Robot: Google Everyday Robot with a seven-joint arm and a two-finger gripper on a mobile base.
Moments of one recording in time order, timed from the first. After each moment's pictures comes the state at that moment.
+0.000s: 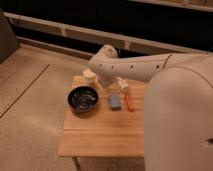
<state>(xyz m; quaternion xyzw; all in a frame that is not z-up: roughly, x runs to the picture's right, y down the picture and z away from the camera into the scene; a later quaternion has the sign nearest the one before) 0.021 0.000 0.804 -0.18 0.14 0.35 0.91</state>
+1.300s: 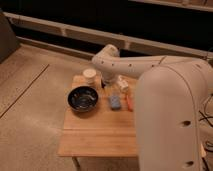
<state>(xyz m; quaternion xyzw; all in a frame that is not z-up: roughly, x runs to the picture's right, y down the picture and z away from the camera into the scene) 0.059 -0.005 0.863 -0.24 0.09 0.16 0.95</state>
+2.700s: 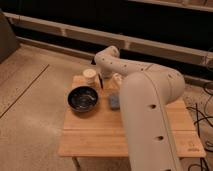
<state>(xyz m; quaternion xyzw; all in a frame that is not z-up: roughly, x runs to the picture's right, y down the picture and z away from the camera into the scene) -0.008 -0.038 0.937 -0.23 -0.04 0.00 0.97</state>
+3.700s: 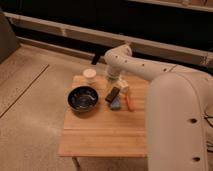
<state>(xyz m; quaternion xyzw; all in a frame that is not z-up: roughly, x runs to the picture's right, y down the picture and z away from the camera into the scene) 0.046 -0.019 0.860 -0.26 -0.03 0.13 0.96</state>
